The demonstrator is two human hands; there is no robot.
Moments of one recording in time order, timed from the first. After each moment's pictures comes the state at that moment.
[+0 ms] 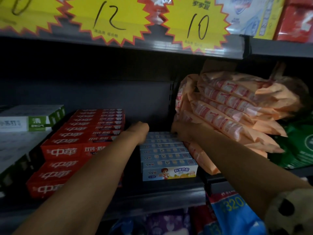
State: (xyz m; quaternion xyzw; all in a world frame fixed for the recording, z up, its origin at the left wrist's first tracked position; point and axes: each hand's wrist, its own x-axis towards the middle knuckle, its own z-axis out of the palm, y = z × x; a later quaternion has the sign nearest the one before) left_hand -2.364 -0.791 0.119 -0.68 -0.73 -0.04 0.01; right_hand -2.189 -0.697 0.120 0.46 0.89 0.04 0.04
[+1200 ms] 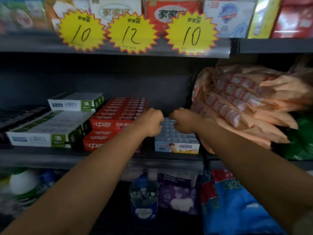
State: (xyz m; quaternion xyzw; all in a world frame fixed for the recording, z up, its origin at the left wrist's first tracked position) left_hand -2.314 -0.920 0.162 -0.67 -0.74 -0.11 0.05; right_hand -2.190 -0.807 0.152 0.31 0.94 0.08 -0.06
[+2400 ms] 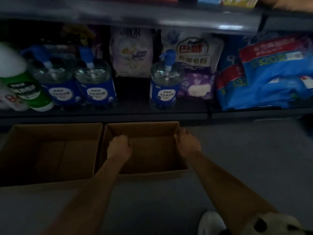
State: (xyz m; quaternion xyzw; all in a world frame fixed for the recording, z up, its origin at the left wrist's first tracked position) left_hand -2.405 -1.189 -0.262 -0.48 -0.84 -0.09 -0.23; right_hand -2.182 -1.088 -0.272 0.61 0.77 -0.19 0.03
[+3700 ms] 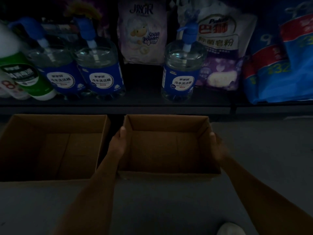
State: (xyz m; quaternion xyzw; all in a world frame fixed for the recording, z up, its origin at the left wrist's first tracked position) left_hand -2.437 -1.177 -0.334 -0.21 -0.83 -0.36 -0.39; right_hand -2.133 -1.068 -0.333 0.69 0.56 -0.42 -0.18
